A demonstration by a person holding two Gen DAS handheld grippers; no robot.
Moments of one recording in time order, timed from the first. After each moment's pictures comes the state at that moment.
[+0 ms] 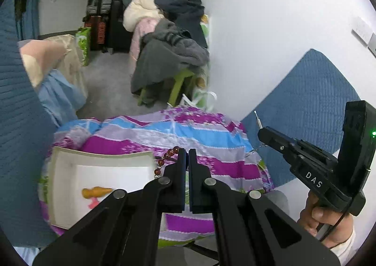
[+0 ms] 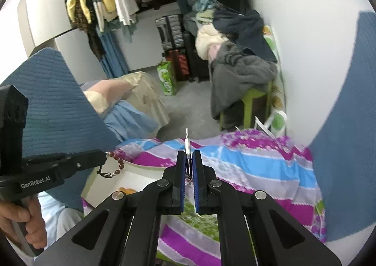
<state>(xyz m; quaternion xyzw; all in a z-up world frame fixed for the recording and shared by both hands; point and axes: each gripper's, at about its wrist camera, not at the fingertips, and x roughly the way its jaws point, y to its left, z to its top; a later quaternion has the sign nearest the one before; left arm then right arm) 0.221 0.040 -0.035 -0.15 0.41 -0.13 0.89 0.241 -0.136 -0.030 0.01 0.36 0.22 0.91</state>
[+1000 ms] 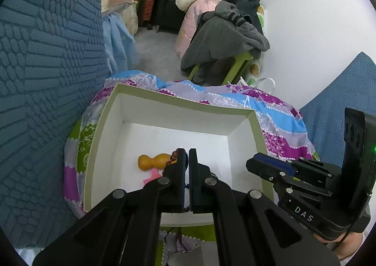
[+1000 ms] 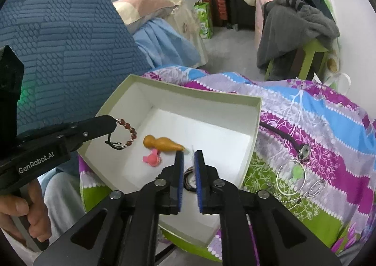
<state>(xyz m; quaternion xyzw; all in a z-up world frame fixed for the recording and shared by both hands) 0.191 0.142 -0.174 -0.17 0.45 -0.02 0.88 0.229 0.001 -0.186 -0.05 0.48 0.30 0.82</state>
